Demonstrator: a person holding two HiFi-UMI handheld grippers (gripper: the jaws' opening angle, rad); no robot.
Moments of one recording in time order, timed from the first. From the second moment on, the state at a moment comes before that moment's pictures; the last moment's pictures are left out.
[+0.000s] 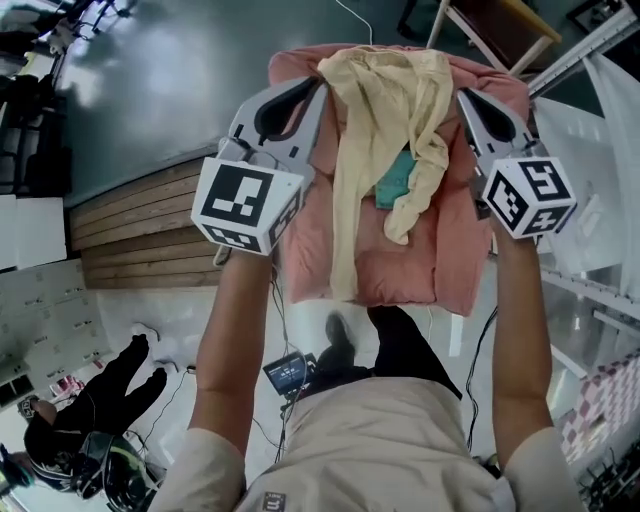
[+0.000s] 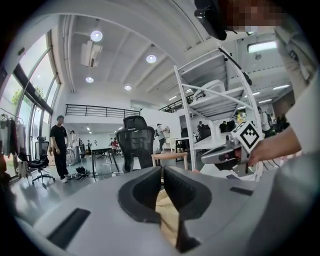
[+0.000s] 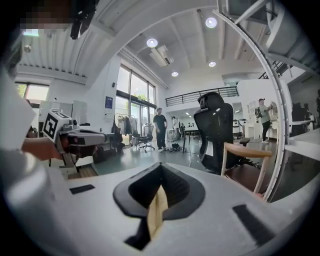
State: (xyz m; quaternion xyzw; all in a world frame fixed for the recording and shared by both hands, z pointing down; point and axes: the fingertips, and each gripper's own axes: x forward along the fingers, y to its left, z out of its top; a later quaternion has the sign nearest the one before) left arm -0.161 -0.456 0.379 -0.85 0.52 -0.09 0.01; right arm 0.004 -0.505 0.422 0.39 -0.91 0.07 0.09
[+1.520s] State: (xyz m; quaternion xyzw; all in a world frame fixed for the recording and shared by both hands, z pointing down) left arm -0.166 -0.143 0.173 -0.86 0.50 -0.06 0.09; right arm -0.010 -0.188 0.191 0.34 -0.94 -0.04 0.08
